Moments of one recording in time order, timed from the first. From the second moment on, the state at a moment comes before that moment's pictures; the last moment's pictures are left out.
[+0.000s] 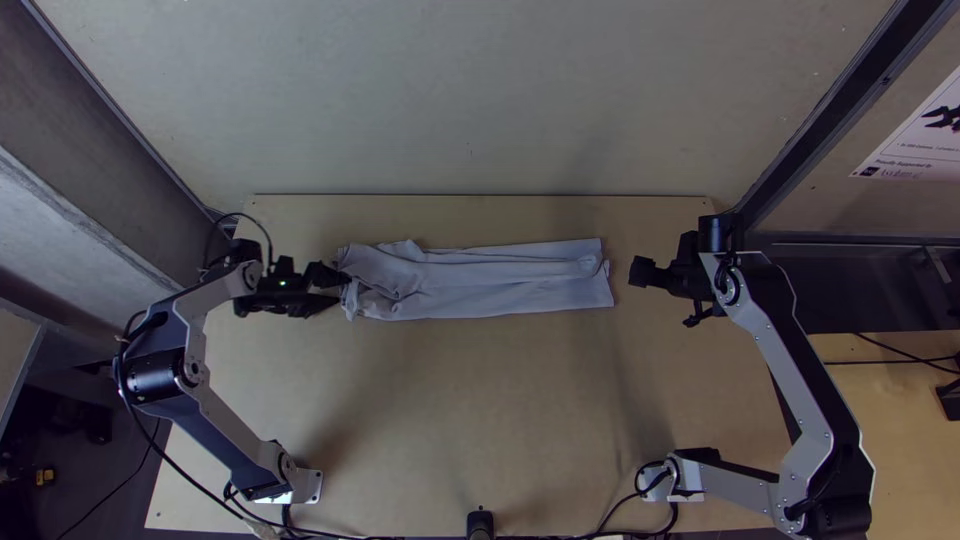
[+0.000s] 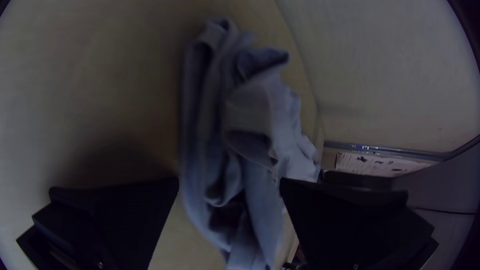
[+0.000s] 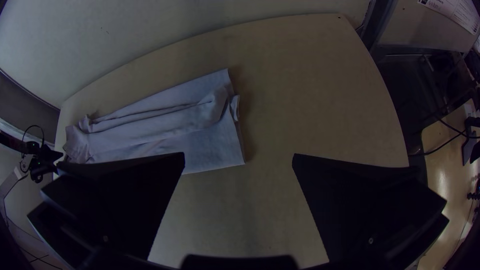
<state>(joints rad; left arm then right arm) 0.26 1.82 1.14 -0.50 0.87 -0.26 0.09 1.31 1.18 -0.80 -0.08 0.26</state>
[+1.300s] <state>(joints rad) 0.07 1.82 1.39 -0.72 0.19 -0.15 0.10 1.23 1.05 -0.78 -0.08 0.28</state>
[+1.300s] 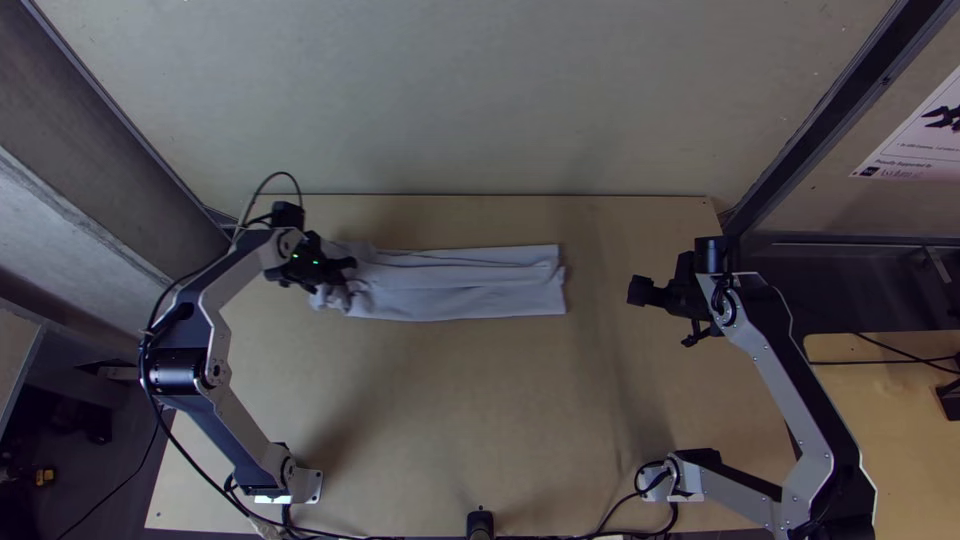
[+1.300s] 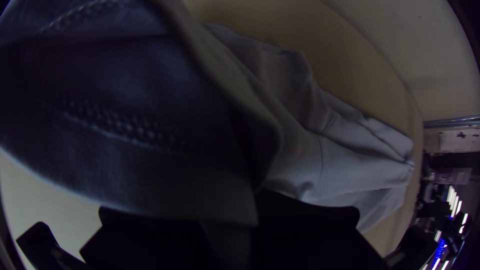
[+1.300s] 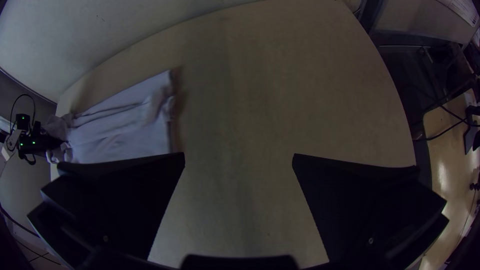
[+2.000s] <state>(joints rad) 0.24 1.65 1.47 -0.69 -0.38 0.58 0.10 1.22 1.02 -0.71 -0.08 0.29</state>
